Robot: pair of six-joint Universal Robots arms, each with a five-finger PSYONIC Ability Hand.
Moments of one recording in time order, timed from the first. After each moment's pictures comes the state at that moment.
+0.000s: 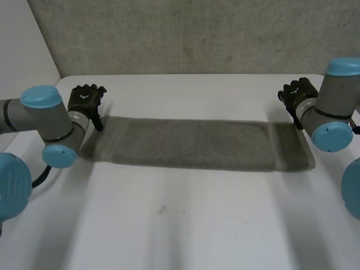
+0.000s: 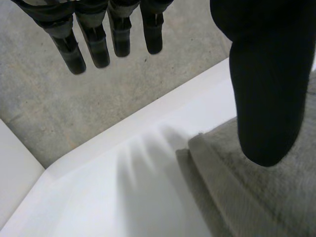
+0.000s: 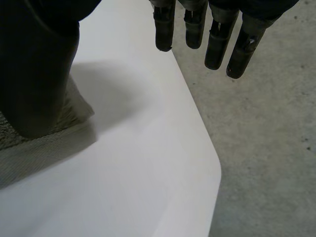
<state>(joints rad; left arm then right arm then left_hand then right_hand) 4.50 -2.62 -0.77 3.29 -1.52 3.39 1.77 -0.46 0.42 0.29 1.57 2.25 0.23 0.23 0.23 0.23 0.07 0.25 0.24 0.25 0.26 0.06</state>
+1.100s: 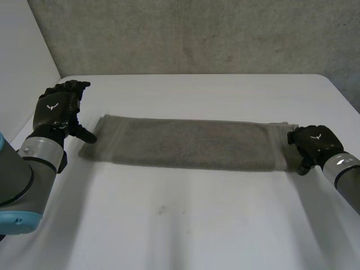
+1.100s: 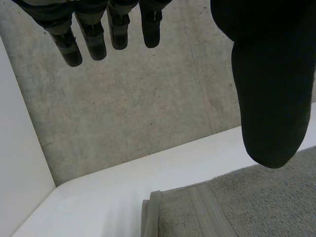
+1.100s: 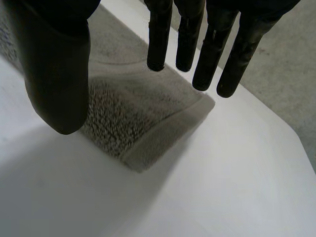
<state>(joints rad) 4.49 -1.80 -1.85 3.70 -1.54 3.12 1.59 -1.09 1.72 -0.27 1.29 2.63 0.18 0.17 0.17 0.17 0.03 0.50 0.50 0.50 0.50 0.34</state>
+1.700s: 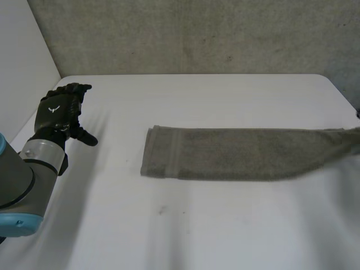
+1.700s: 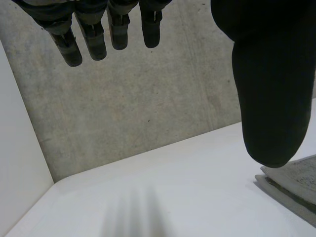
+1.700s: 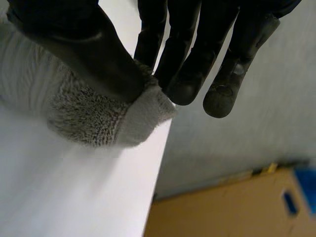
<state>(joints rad) 4.49 -1.81 -1.86 3.70 -1.54 3.12 1.47 -1.07 1.40 -0.13 1.51 2.36 0.18 0.17 0.17 0.17 0.03 1.31 1.30 1.33 1.34 1.15</state>
